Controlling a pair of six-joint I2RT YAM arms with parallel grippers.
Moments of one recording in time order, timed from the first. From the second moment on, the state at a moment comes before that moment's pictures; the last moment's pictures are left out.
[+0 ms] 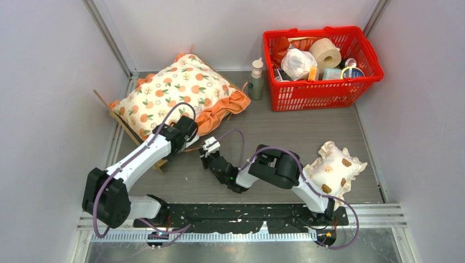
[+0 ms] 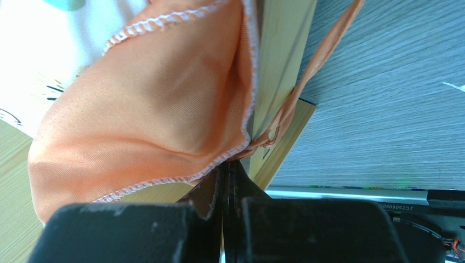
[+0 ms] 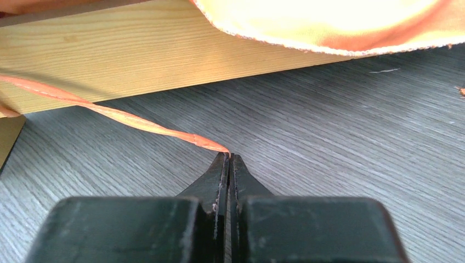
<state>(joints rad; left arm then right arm) -0.48 1.30 0.93 -1.04 -0.55 0.38 1.19 2.26 0.99 1.18 0.58 0.16</state>
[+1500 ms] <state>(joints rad) -0.33 1.23 1.22 -0.99 -0.61 0.20 1.23 1.57 0.66 0.93 0.66 0.06</state>
